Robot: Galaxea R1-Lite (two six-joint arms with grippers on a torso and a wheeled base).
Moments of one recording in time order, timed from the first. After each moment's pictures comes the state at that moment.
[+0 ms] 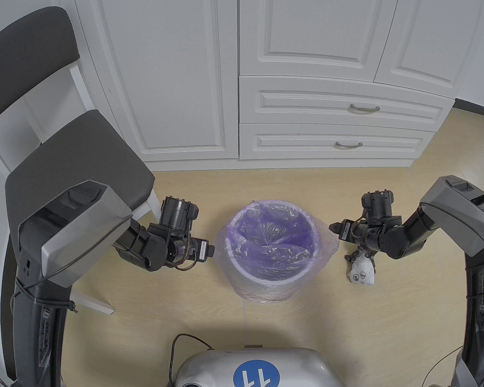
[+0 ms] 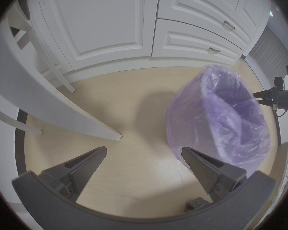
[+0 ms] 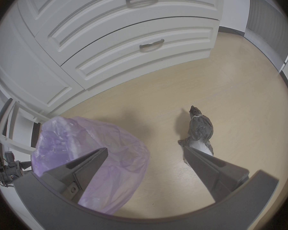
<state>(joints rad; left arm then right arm) -0.39 2.46 -1.35 -0.39 0.15 -0.10 0.19 2.41 -1.22 -0.60 -0.10 0.41</state>
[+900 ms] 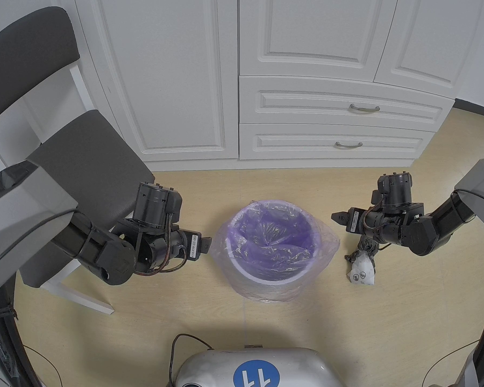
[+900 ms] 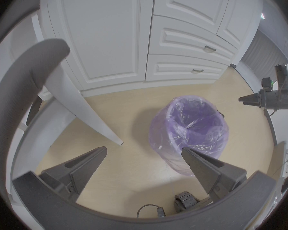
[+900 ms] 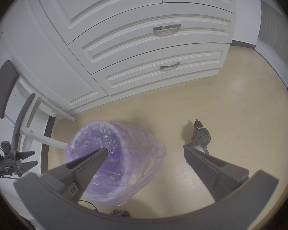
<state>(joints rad) -0.47 2.09 -0.97 -0.51 0.20 -0.12 0.25 2.11 -1.01 -0.59 -0.08 0.34</state>
